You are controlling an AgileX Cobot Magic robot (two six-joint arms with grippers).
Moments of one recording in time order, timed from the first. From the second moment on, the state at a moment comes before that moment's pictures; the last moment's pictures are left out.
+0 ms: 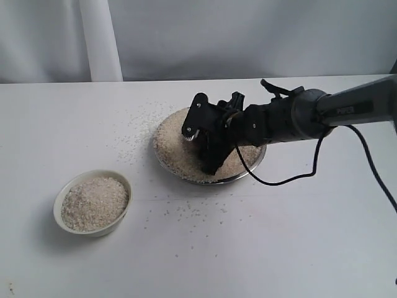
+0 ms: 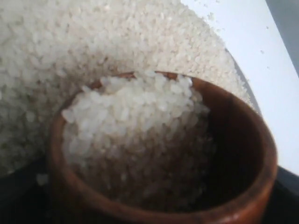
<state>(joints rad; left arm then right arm) -0.04 0.00 0.00 0.20 0.30 -0.33 0.51 2.19 -1.34 0.22 0.00 -1.01</state>
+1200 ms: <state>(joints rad) -0.04 0.00 0.00 0.20 0.30 -0.33 0.76 2.00 -1.34 0.32 -0.06 -0.95</state>
